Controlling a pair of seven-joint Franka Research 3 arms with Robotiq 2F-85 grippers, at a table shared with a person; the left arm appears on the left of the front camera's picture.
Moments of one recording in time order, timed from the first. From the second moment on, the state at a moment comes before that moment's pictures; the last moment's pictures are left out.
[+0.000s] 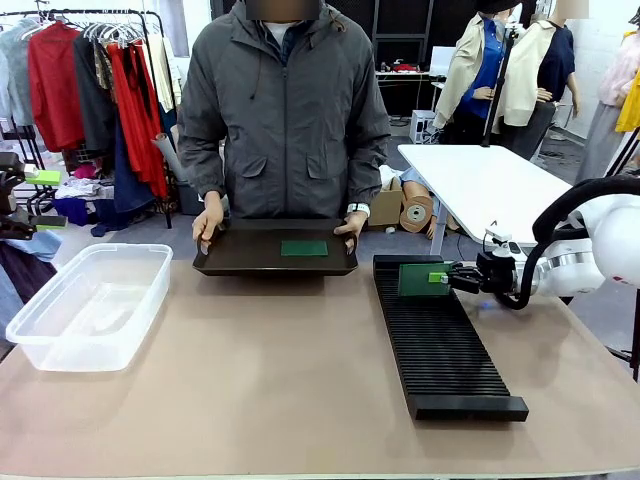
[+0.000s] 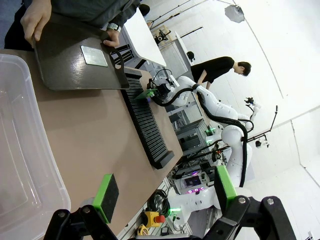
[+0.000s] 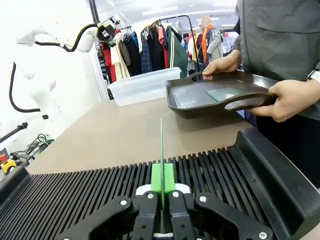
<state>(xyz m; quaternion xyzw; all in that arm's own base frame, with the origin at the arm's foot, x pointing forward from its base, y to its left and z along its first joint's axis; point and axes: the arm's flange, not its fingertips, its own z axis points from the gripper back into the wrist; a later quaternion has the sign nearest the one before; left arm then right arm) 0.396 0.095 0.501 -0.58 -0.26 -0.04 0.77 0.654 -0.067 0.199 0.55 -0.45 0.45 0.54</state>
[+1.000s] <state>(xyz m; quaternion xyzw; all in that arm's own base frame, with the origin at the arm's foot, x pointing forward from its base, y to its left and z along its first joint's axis) 0.396 0.095 0.501 -0.58 -0.26 -0.04 0.77 0.655 -0.068 0.195 0.54 -0.45 0.45 0.55</state>
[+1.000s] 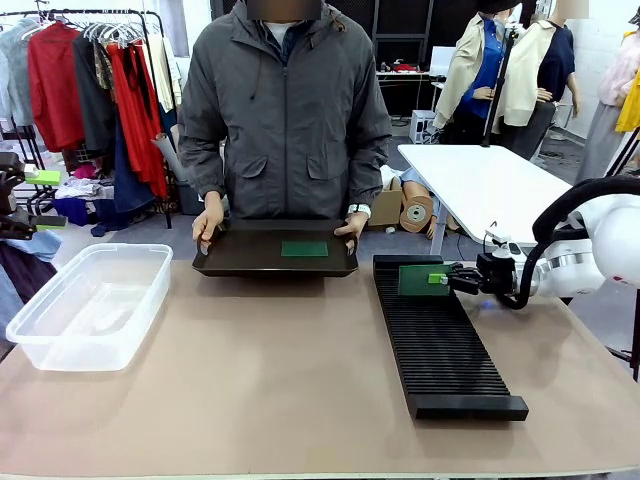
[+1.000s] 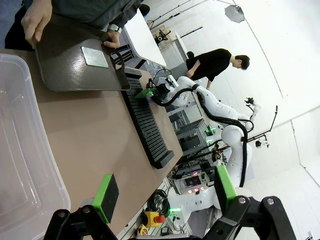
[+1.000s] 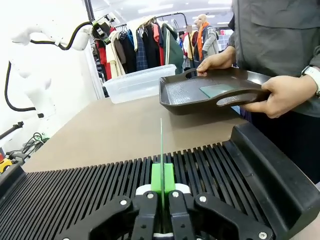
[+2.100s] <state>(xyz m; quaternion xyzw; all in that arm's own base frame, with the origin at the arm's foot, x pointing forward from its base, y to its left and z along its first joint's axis) 0.396 0.095 0.501 -0.58 -0.26 -0.04 0.77 0.654 -0.069 0.195 0.54 -0.45 0.45 0.55</state>
